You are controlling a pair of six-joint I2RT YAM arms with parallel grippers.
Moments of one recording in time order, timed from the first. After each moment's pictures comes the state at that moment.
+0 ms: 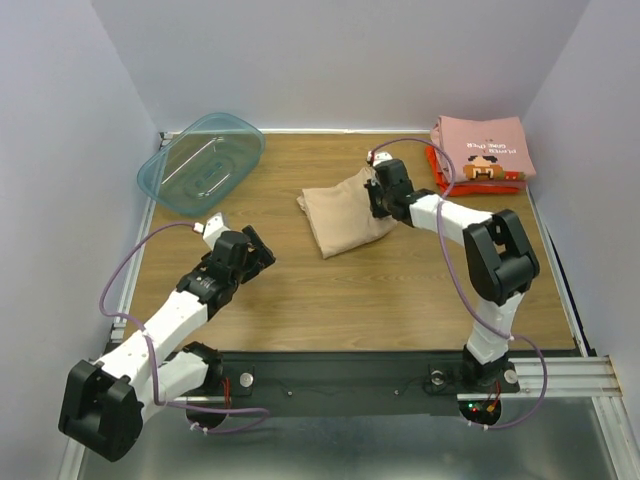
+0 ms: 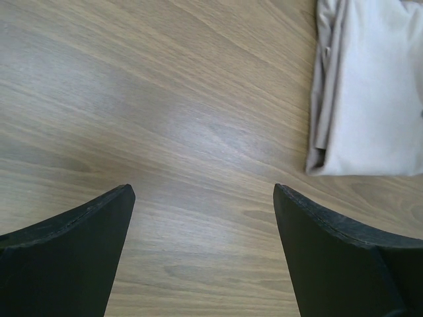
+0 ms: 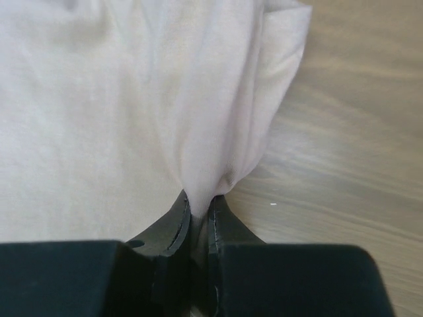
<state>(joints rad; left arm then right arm) -0.46 0.93 0.52 -0.30 -0.30 -0.88 0.45 1.92 1.27 -0.11 0.12 0.13</state>
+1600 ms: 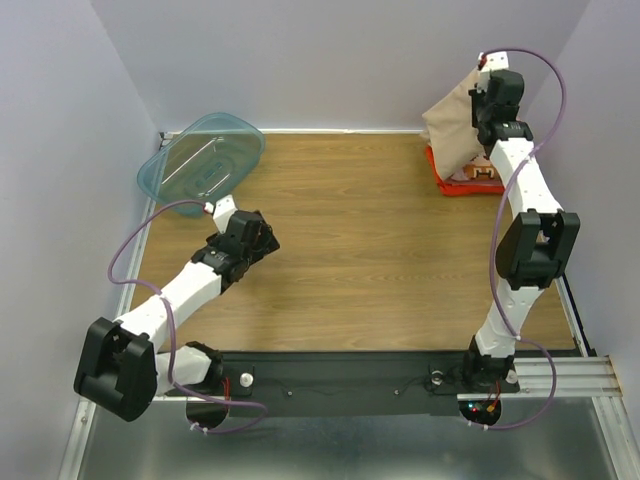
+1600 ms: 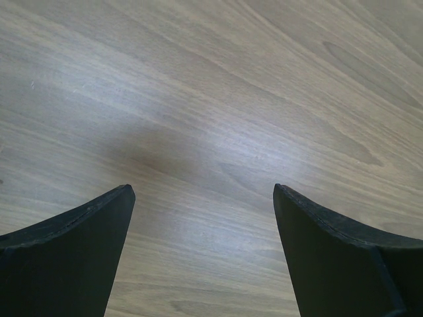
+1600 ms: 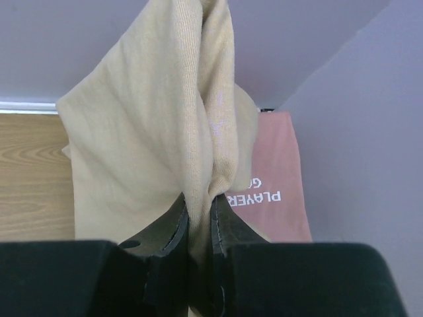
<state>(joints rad) -0.46 1.16 0.69 -0.32 -0.39 -0.80 -0.02 1.95 1.90 -0.25 0.27 -0.26</state>
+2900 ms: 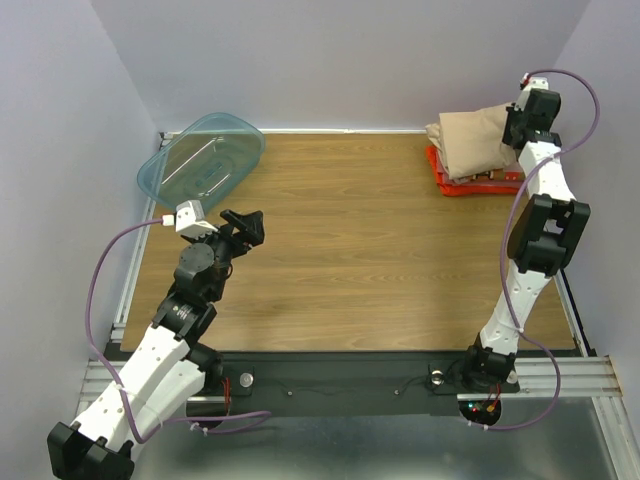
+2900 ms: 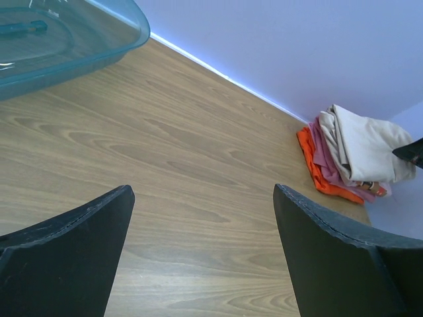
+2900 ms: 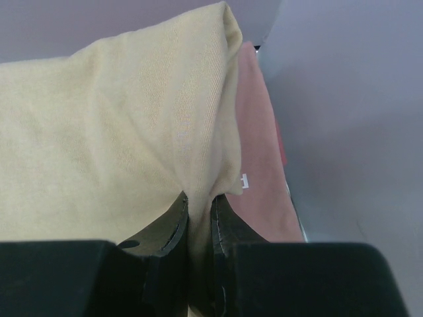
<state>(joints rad) -0.46 0.60 0.48 0.08 -0.34 -0.64 -0.26 2.14 1.96 -0.28 0.07 -0.13</state>
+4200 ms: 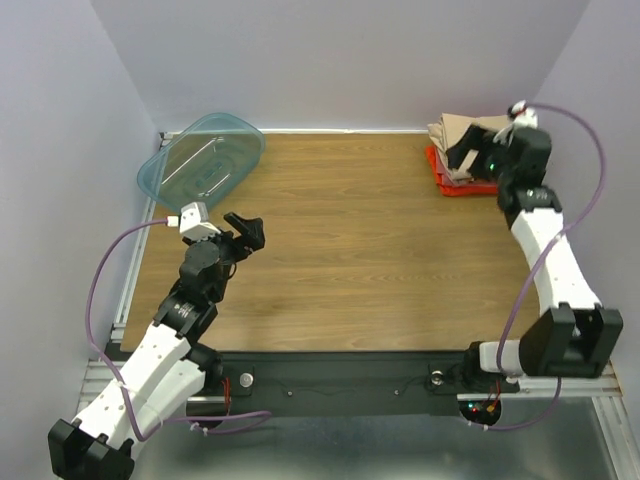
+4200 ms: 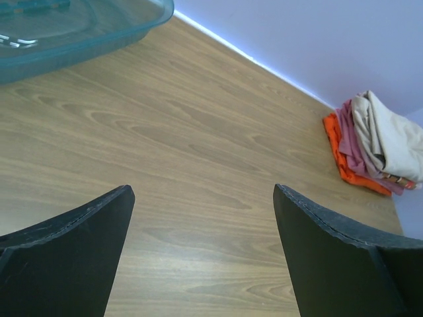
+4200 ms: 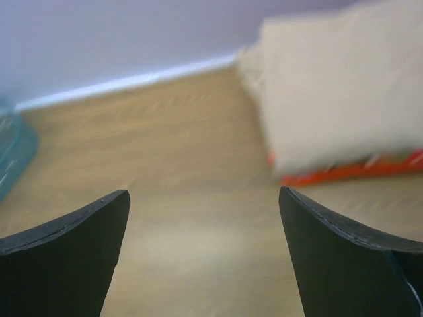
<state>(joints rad) -0.46 0.62 0.48 0.01 -0.37 -0.64 -0.11 1.42 1.36 -0.21 -0.11 0.26</state>
